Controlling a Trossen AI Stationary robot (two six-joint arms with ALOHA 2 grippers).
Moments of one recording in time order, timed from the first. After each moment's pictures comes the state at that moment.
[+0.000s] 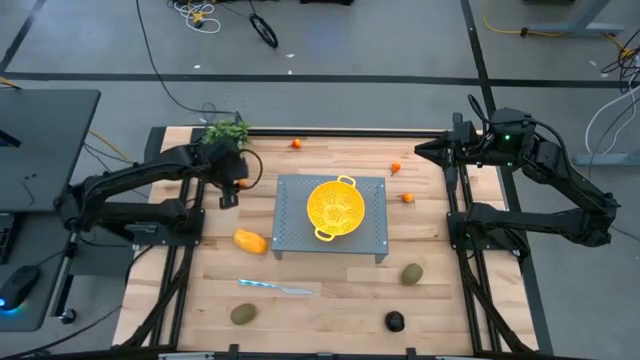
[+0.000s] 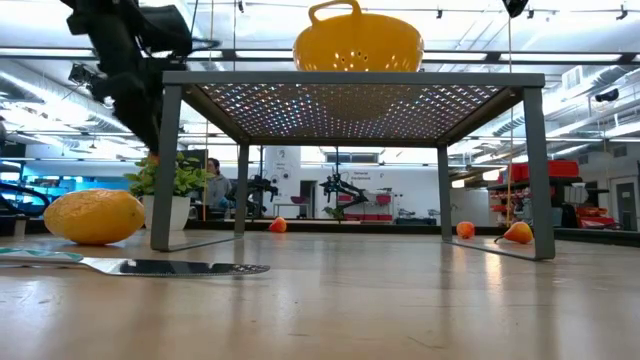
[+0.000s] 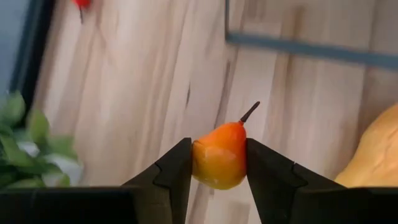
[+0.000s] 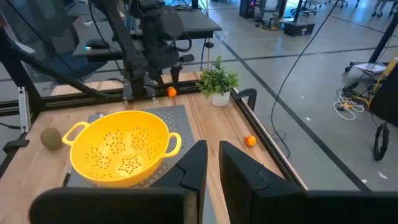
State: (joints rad) left arm 0.52 0.97 0.76 -0.83 0.01 0.36; right arm -0.47 0.75 1.16 -0.71 -0.24 -0.09
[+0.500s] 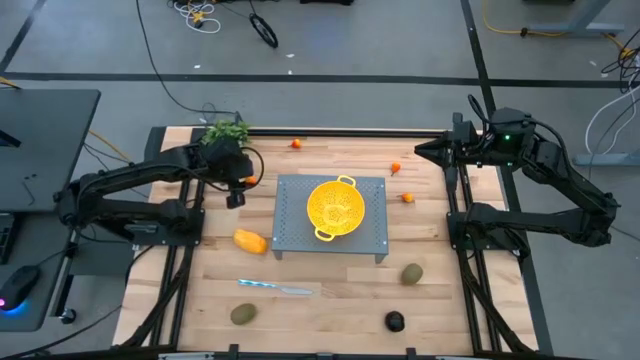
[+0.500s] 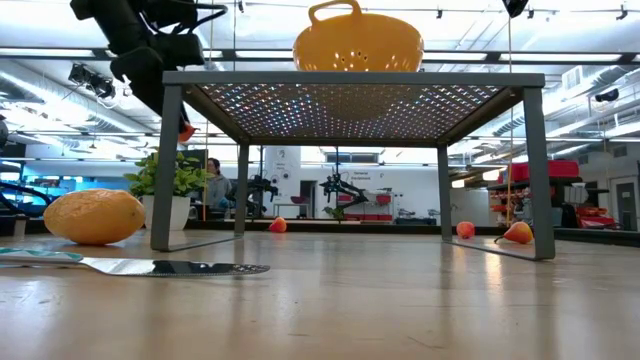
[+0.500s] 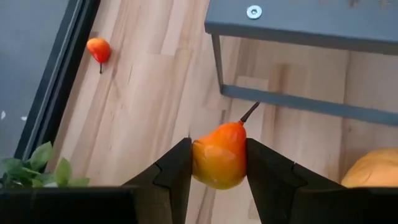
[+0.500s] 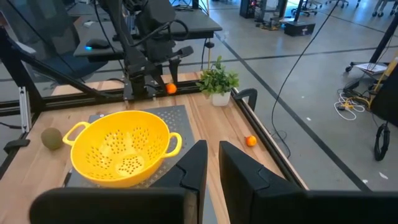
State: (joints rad) left arm 0.42 0.97 0.82 -0.78 -0.03 0.26; right arm -0.47 0.75 1.16 -0.71 -0.24 -0.09
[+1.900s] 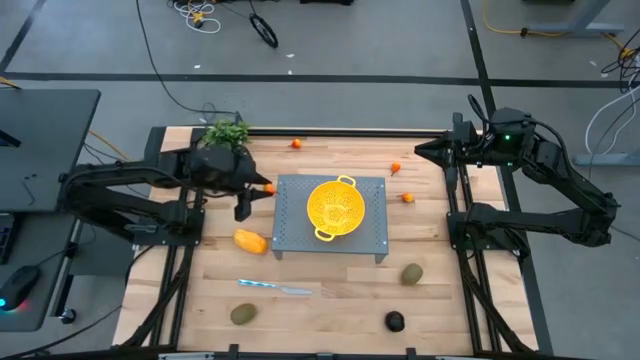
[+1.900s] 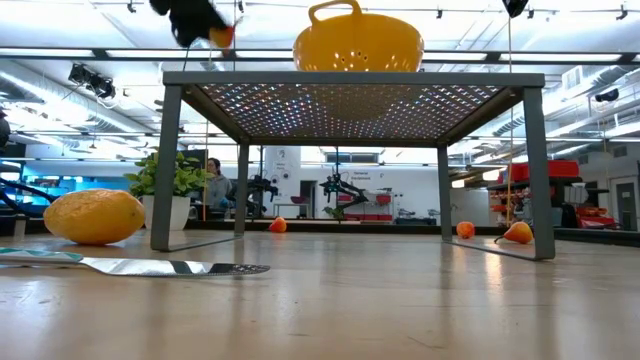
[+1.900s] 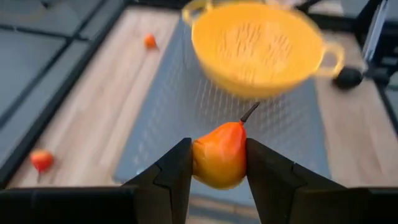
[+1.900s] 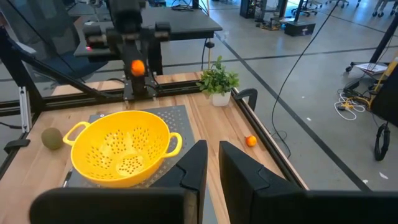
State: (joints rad) left arm 0.09 0.97 1.05 -0.63 -0.05 -0.07; right arm -0.47 0.75 1.16 -0.71 -0.24 -0.09
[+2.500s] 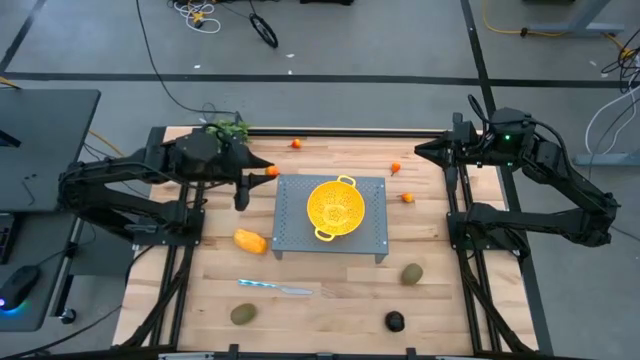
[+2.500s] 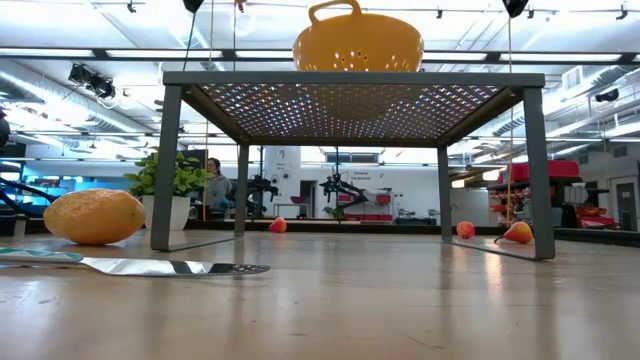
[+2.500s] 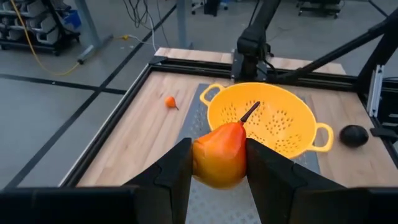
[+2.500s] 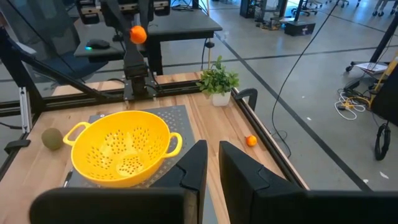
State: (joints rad) left arm 0.08 0.97 1.15 -0.54 -0.14 -0.05; right arm -0.47 0.75 1.16 -0.71 -0.24 -0.08
